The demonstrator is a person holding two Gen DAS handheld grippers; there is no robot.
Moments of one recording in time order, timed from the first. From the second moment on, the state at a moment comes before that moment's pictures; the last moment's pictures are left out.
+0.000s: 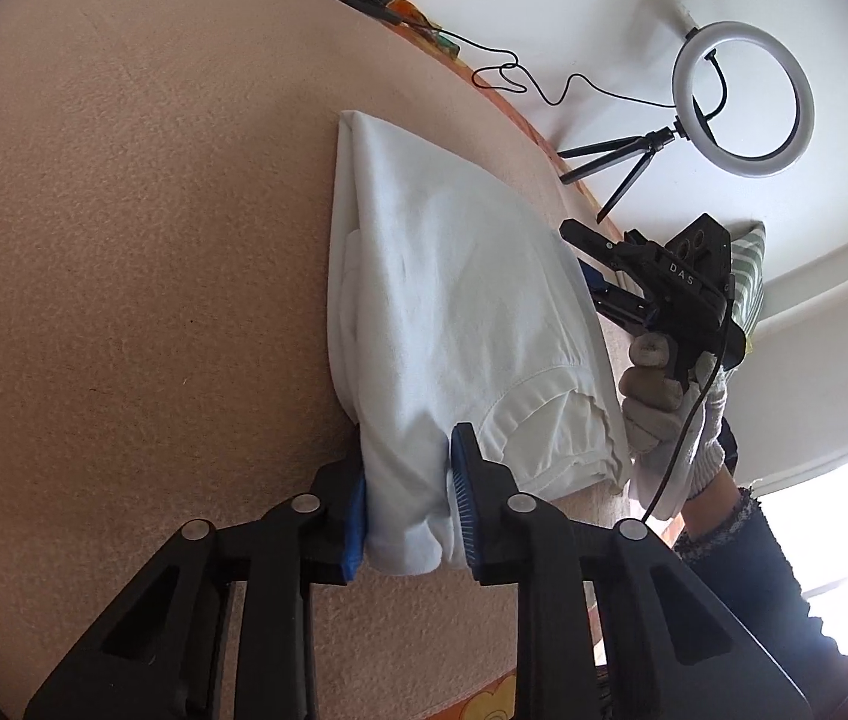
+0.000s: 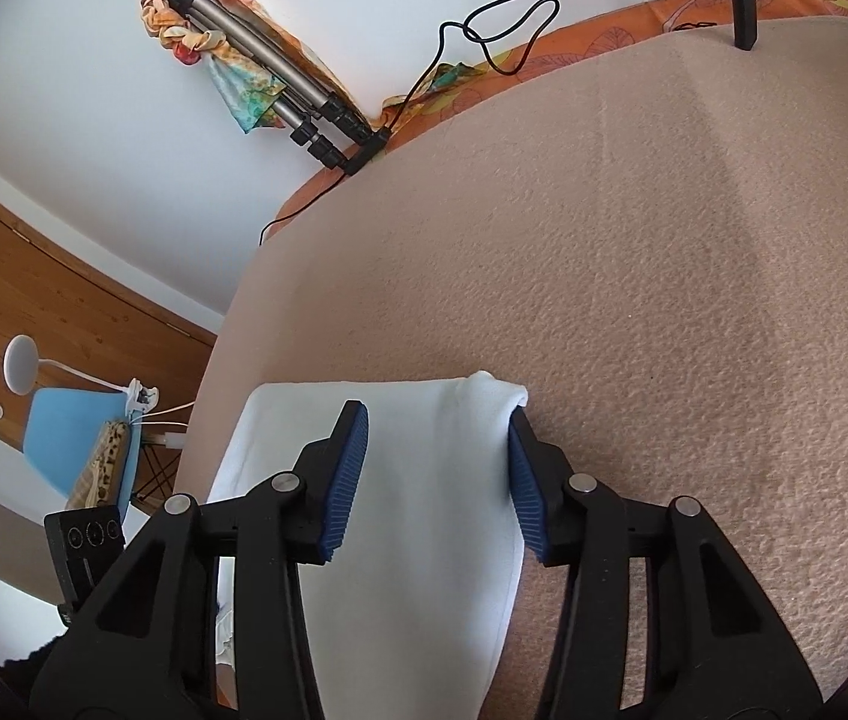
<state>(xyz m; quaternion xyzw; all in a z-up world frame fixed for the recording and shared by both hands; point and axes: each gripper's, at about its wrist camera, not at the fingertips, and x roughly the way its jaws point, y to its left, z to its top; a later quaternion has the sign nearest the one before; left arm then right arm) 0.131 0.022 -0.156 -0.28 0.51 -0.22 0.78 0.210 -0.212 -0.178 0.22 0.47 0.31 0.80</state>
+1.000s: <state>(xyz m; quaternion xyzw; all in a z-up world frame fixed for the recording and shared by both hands) 0.111 -0.014 -0.108 -0.09 0.43 -0.20 0.88 0.172 -0.199 -0.108 0.13 0.43 0.24 0.86</state>
